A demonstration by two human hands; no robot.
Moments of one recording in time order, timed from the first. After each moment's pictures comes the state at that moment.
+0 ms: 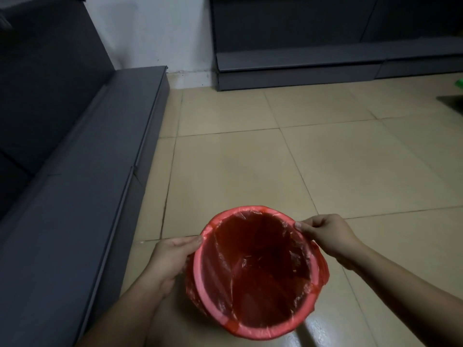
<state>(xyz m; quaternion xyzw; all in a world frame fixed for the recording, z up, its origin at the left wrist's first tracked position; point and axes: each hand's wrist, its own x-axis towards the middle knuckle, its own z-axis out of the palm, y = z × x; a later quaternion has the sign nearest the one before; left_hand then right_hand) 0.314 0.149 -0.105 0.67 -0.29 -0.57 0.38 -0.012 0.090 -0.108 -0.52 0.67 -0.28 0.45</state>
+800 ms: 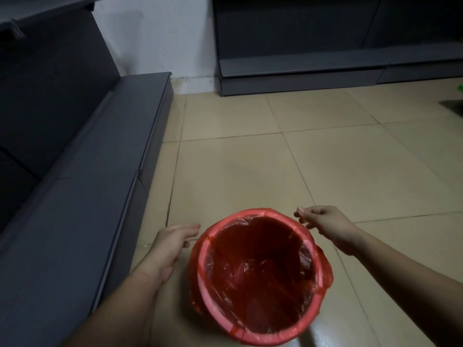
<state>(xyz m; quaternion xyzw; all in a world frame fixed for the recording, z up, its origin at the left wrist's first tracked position) 0.328 0.114 -0.107 0.71 -0.31 -0.51 0.37 -0.014 0.056 -0.107 -0.51 0.63 -0.29 0.51</state>
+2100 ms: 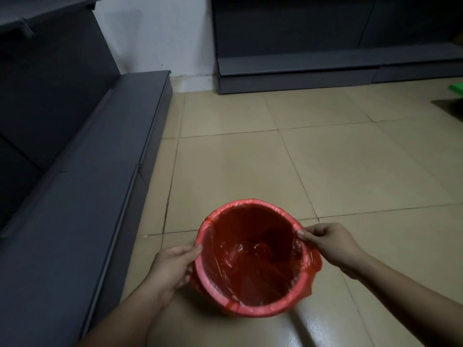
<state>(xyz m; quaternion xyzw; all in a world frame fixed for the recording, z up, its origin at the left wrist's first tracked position) 0.311 0.196 -0.111 0.69 -0.26 -0.57 0.35 -0.027 0.133 -0.111 -0.52 0.64 -0.29 0.49</state>
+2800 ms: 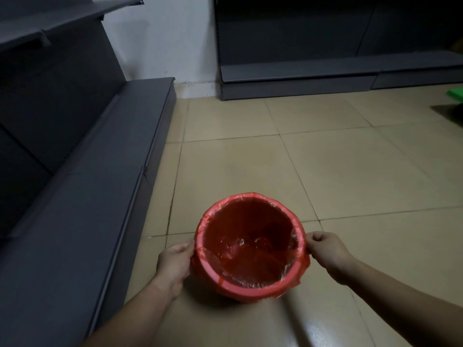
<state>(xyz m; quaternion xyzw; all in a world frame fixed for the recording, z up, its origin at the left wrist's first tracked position) 0.312 0.187 -0.136 0.72 -0.20 -0.53 0.41 -0.015 0.143 -0.133 -0.45 0.67 -0.31 0.51</state>
